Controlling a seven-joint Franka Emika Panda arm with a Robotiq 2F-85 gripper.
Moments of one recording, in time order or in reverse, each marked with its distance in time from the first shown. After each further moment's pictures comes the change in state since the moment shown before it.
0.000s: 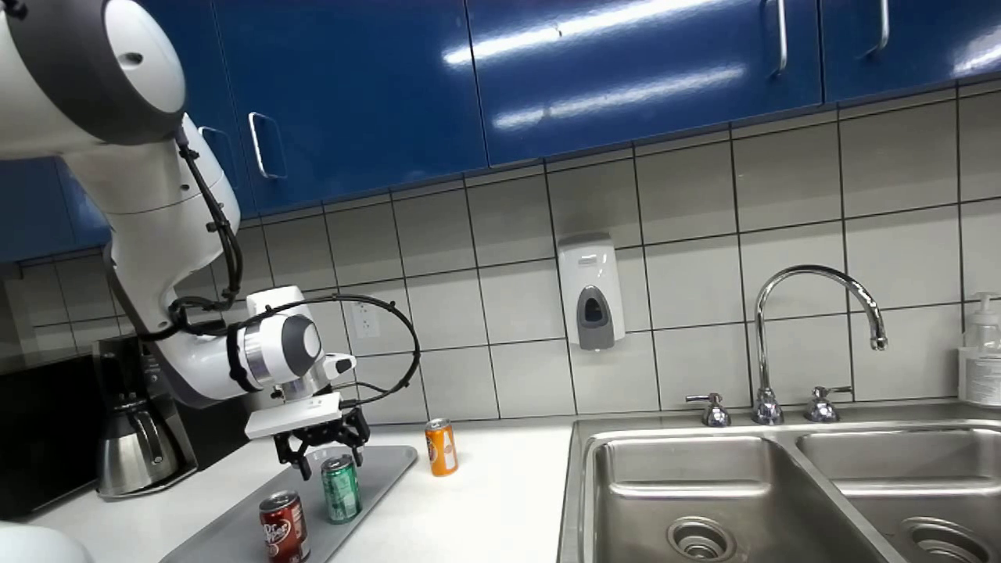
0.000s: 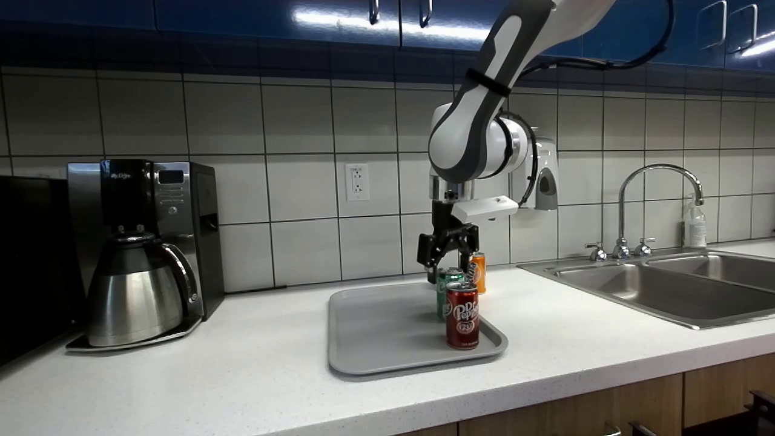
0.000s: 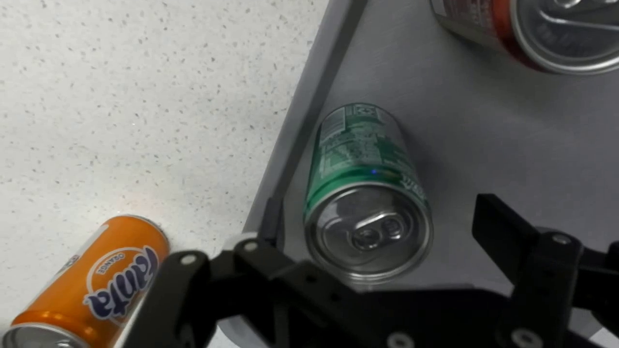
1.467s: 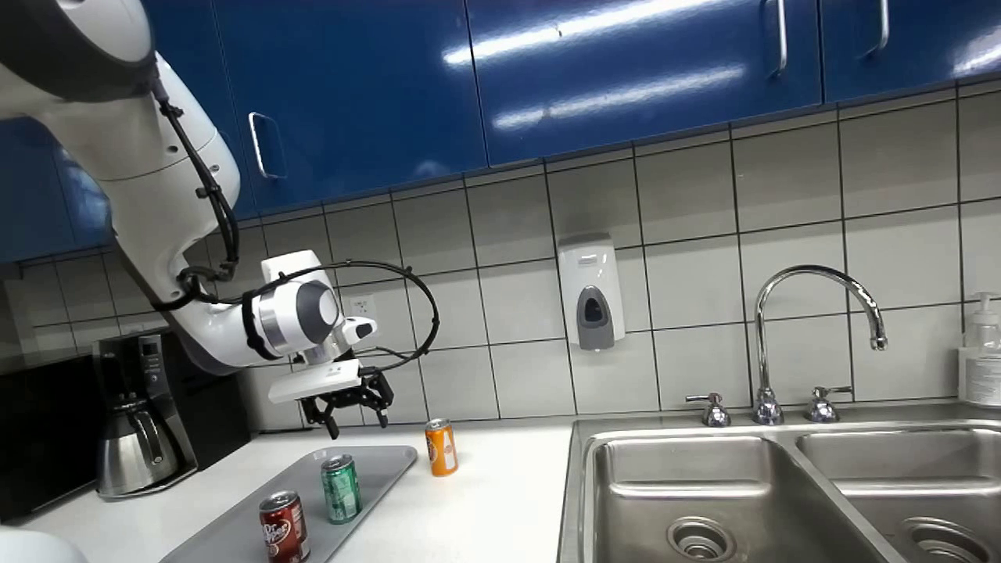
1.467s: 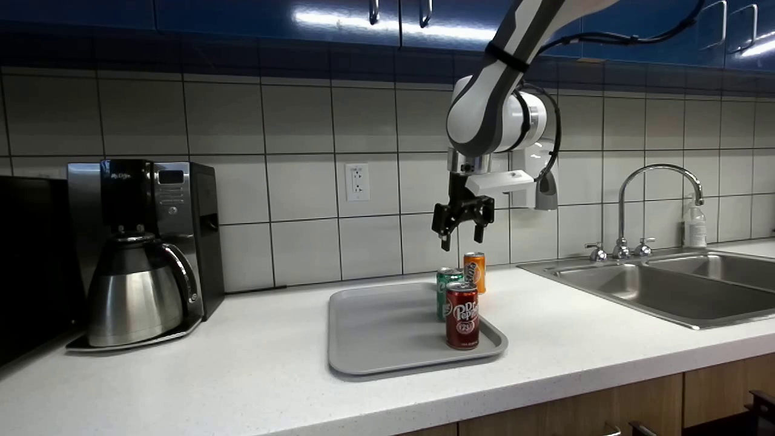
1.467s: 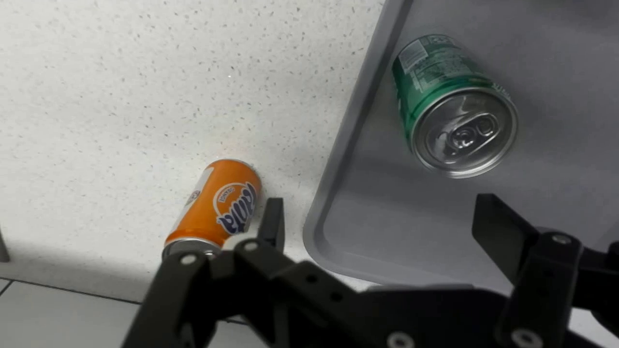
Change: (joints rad) arm -0.027 -0.106 -0.060 -0.011 -0.002 0.013 0.022
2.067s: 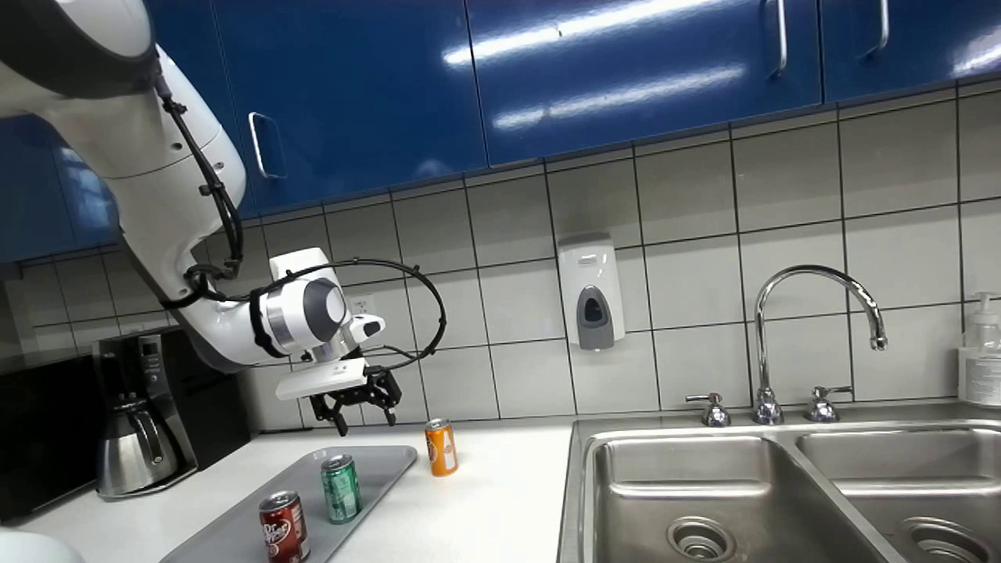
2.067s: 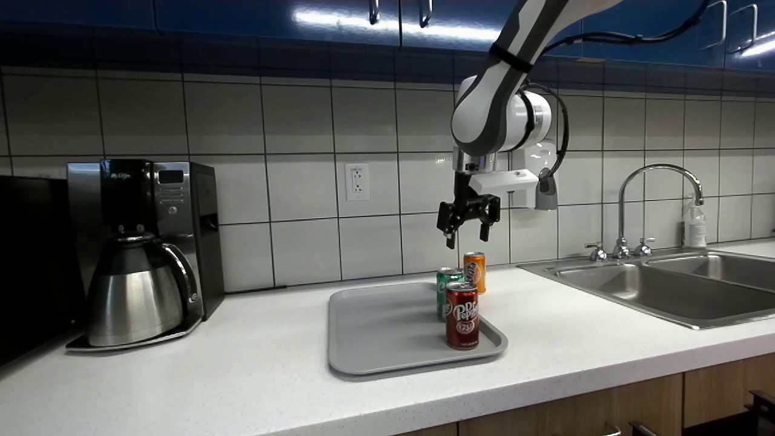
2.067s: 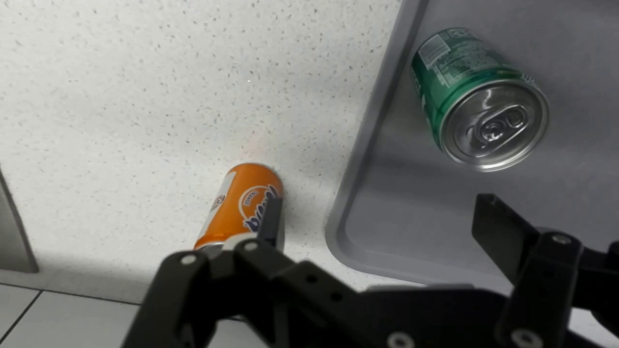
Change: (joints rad) arm -0.010 -0.004 -0.015 0.000 0.000 0.000 0.027
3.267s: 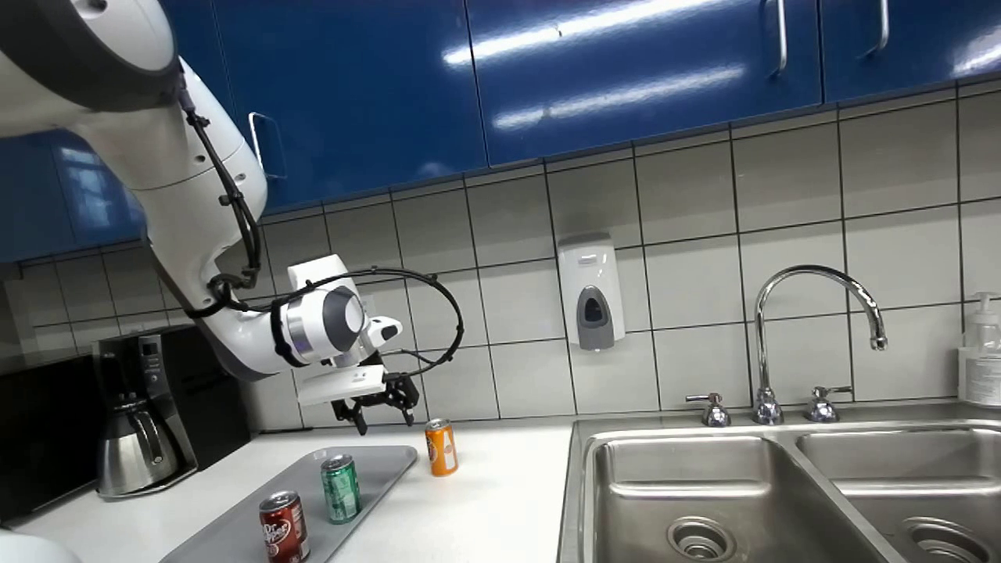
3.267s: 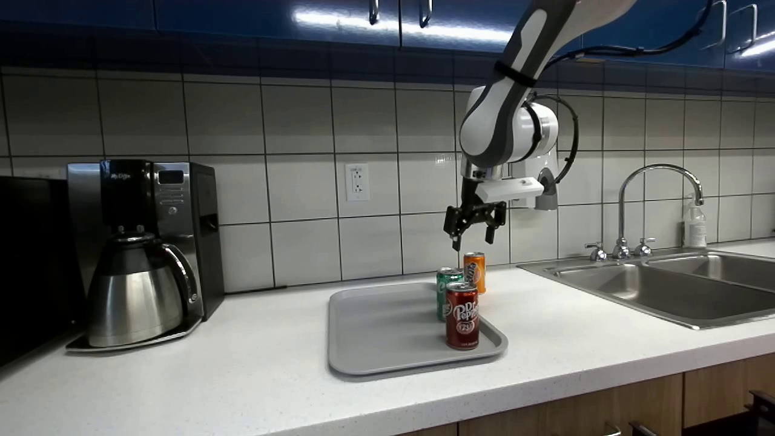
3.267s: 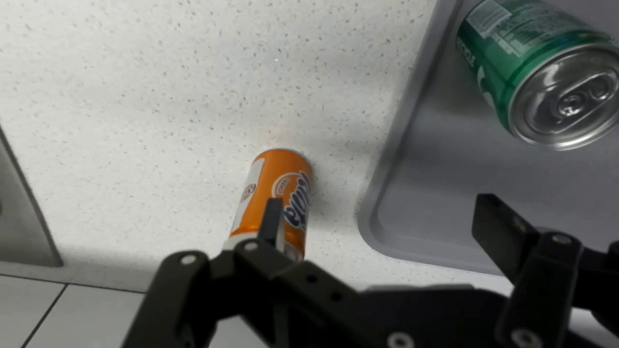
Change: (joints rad) arm -0.014 0.046 -0.038 0.008 -0.008 0.091 0.001
